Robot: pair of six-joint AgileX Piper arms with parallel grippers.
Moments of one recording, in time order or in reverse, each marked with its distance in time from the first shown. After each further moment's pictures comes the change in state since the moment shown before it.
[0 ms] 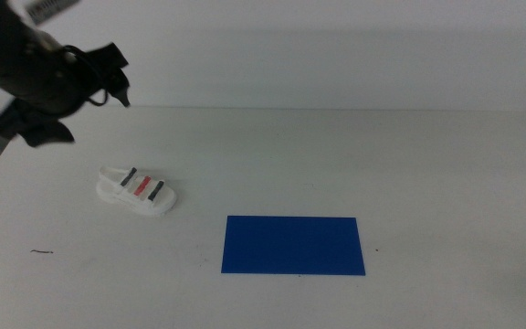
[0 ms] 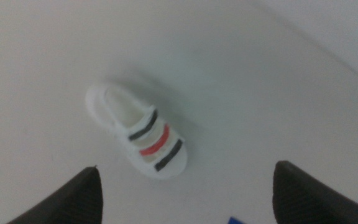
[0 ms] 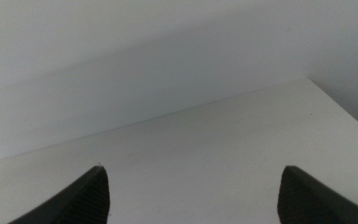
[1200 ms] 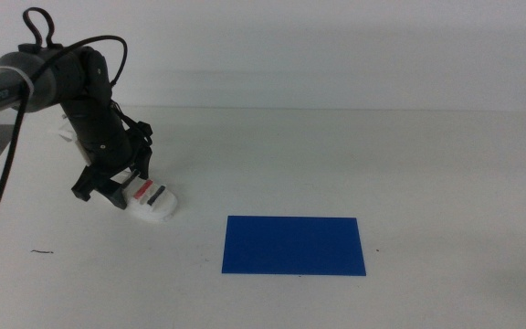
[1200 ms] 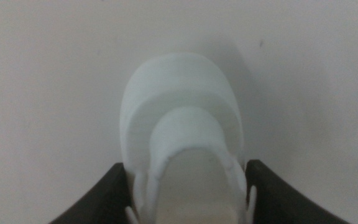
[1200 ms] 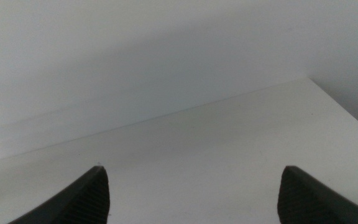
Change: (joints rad) left arm 0.057 0.618 -0.334 -0.095 0.219 -0.403; right arm 0.000 0.000 0.000 0.000 0.000 0.000
